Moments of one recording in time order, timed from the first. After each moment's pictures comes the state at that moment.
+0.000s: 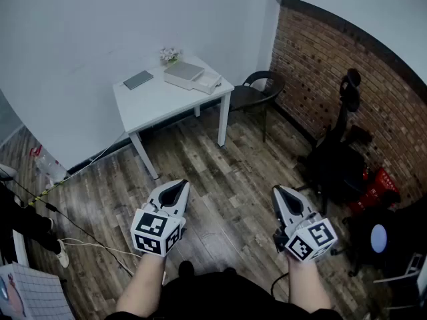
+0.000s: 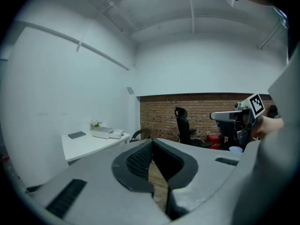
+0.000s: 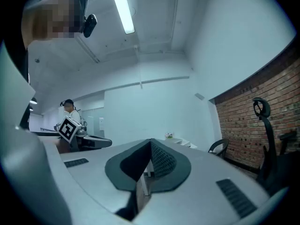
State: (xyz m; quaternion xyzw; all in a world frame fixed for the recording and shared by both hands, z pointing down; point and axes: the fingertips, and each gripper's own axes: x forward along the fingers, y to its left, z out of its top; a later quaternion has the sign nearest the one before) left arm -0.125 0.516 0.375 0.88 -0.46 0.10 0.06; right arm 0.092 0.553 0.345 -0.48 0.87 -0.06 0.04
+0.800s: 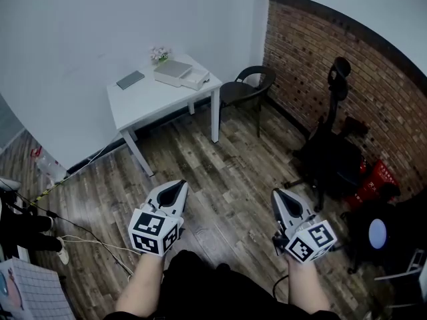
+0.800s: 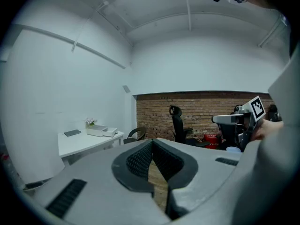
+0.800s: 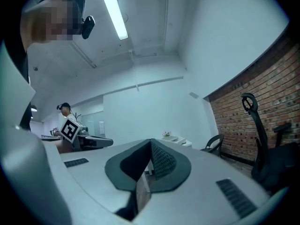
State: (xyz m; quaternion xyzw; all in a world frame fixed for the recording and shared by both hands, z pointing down) left arm -0.041 0.551 0.379 0.88 -0.46 0.11 0.06; right arm 0.182 0.595 0.364 -0.48 0.87 -0.09 0.06
